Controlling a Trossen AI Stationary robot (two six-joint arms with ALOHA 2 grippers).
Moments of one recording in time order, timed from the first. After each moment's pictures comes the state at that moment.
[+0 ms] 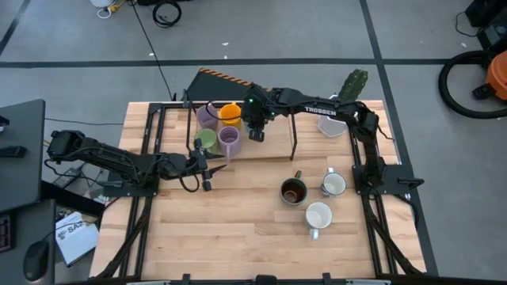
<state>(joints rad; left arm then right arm) -0.13 1.04 0.37 0.43 -0.45 0.13 -0.39 2.01 1.81 -0.77 -0.05 -0.26</state>
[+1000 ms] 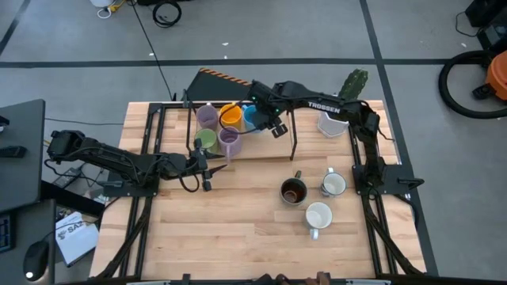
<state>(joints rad) -0.13 1.04 0.37 0.43 -0.45 0.13 -0.40 2.01 1.92 -1.08 0.09 -0.97</state>
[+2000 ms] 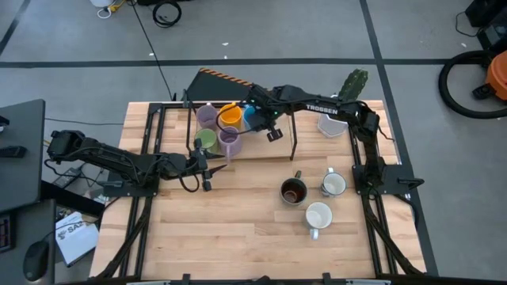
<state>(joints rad) -0.13 1.04 0.37 0.43 -0.45 0.13 -0.39 2.01 1.85 -0.97 0.01 -0.84</state>
